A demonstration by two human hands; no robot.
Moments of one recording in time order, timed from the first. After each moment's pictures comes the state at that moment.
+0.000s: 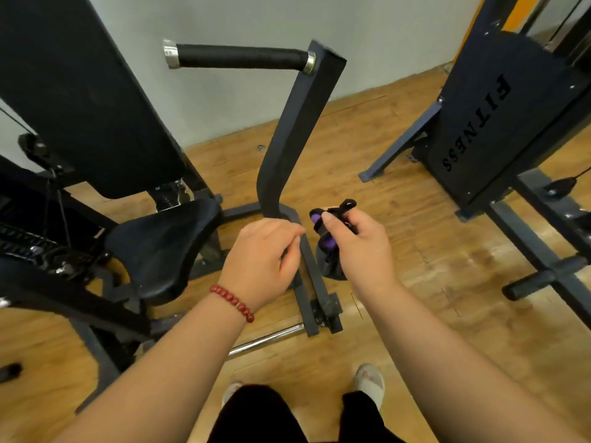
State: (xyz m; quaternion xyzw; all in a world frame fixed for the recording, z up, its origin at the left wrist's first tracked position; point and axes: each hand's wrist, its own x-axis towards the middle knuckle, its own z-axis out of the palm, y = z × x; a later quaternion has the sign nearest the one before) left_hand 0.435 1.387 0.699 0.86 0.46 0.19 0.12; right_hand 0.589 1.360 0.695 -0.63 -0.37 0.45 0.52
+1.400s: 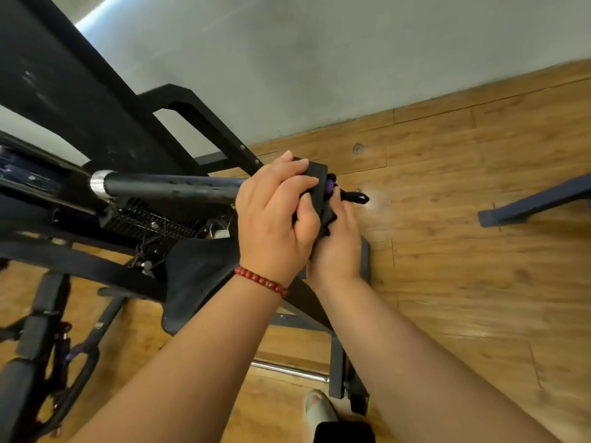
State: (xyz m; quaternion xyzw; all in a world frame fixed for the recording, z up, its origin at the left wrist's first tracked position) left_hand 0.621 1.696 0.695 0.73 0.59 0.32 -0.14; right_hand 0.688 1.703 0.659 -0.32 -0.01 0.78 0.54
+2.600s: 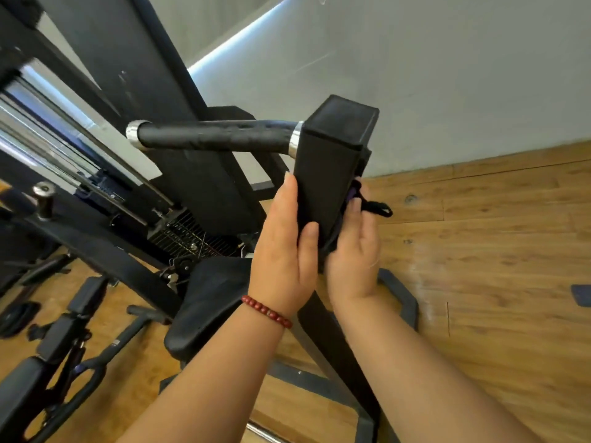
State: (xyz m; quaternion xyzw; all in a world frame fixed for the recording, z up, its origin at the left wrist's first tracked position) left_hand 0.570 1.651 0.595 0.71 0.60 0.36 -0.13; right_hand 0.633 1.688 0.559 -0.30 -0.36 0.58 0.66
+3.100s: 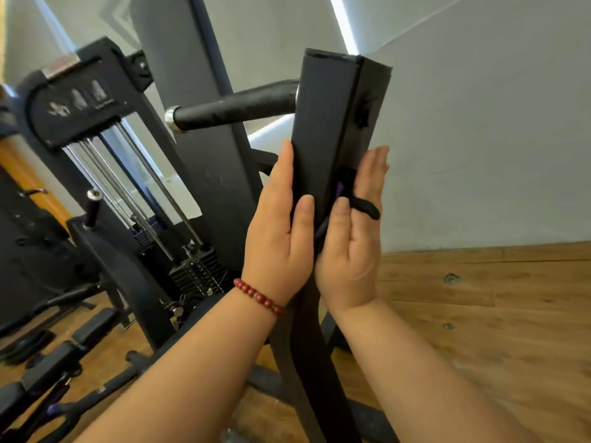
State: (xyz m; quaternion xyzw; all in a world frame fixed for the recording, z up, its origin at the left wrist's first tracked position) left_hand 0.557 1.661 0.557 0.69 0.53 0.42 -0.25; right_hand 0.609 1.709 0.515 -0.12 -0.50 0.34 0.79
